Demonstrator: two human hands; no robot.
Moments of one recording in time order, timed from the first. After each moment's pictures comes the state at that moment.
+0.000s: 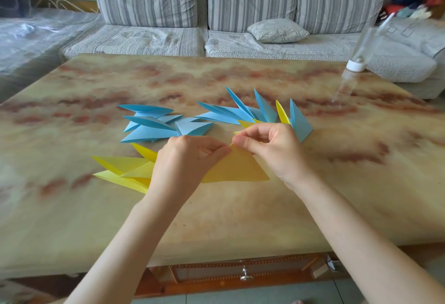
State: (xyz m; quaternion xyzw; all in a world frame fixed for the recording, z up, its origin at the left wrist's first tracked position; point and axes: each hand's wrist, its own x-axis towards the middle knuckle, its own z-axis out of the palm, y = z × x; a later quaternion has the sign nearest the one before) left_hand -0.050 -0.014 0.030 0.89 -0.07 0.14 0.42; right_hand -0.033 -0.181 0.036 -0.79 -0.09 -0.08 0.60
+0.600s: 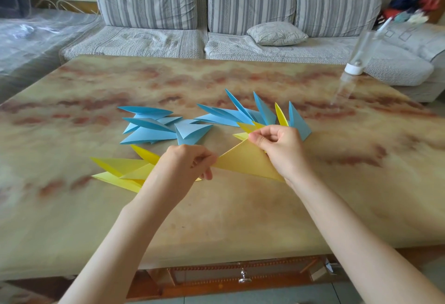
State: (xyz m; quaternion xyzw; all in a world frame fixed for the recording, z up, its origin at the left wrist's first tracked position) left_hand -0.039 0.001 0.018 0.92 -0.13 0.05 0.38; right_hand -0.009 -0.199 0.016 -0.82 0.01 -0.14 0.56
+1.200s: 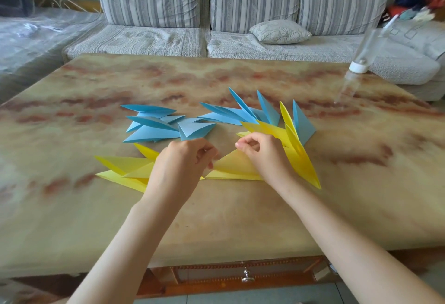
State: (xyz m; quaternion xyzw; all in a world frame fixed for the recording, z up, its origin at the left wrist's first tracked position) left_hand -0.041 -0.003 0.020 0.92 -0.09 0.12 0.36; right_hand 0.007 -0.182 -0.015 -0.90 -0.04 -0.14 0.41
